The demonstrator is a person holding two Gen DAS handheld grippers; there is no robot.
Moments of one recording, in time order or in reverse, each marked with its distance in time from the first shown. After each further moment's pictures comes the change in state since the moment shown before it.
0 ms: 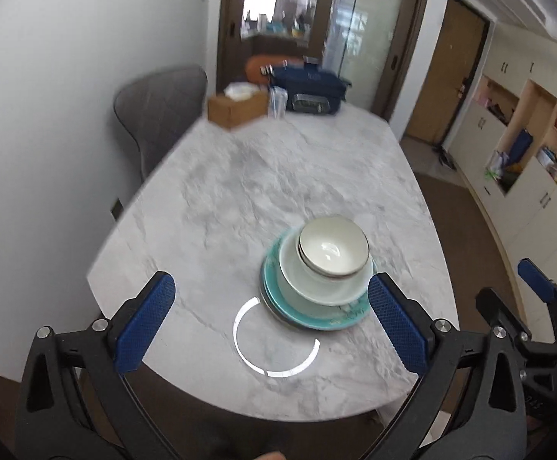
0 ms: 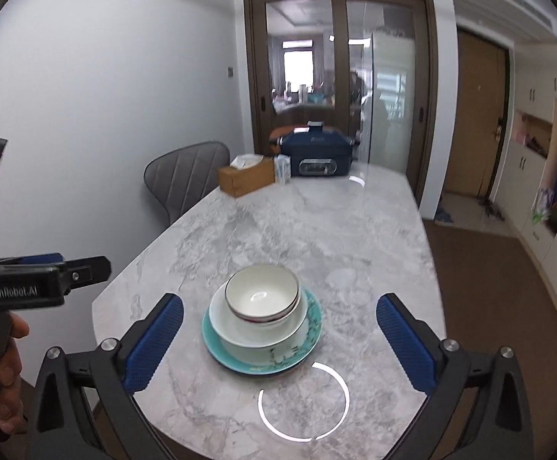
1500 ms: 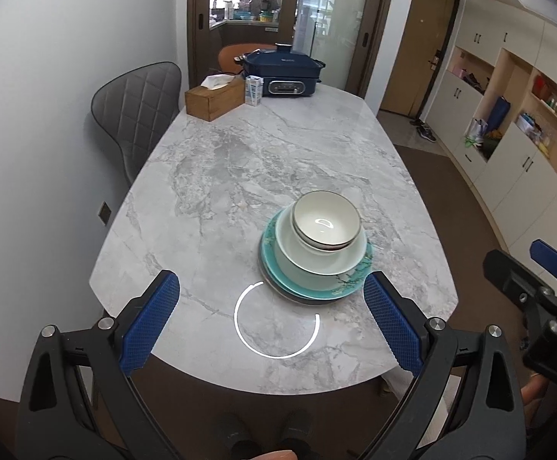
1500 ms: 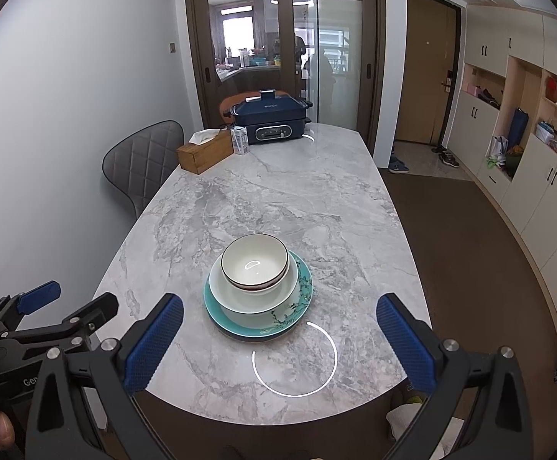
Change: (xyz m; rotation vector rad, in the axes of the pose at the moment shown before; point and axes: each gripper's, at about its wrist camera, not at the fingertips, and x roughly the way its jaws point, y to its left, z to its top) left arm -0.007 0.020 -0.003 0.105 0.116 -0.059; right arm -0.024 0.047 0.017 0.148 0.183 -0.170
